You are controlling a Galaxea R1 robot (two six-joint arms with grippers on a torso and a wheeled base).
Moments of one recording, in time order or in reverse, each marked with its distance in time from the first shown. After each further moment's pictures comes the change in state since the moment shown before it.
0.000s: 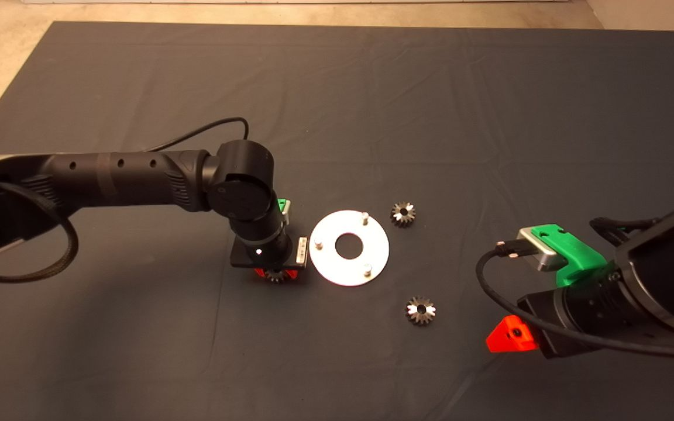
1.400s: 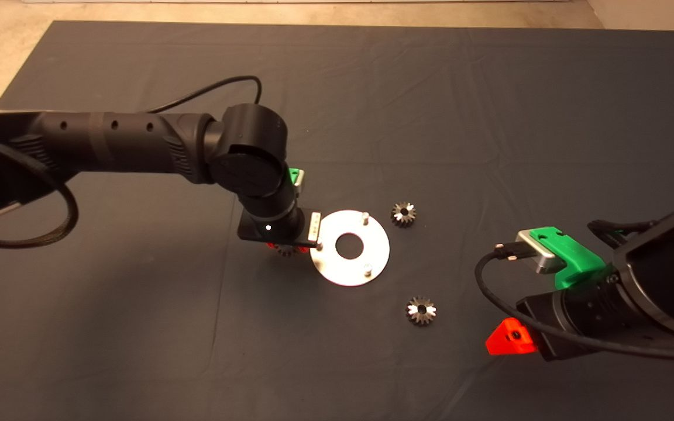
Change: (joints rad) left arm -0.116 0.079 0.045 -0.001 0.033 -0.023; right arm -0.007 0.002 0.000 0.000 0.000 0.000
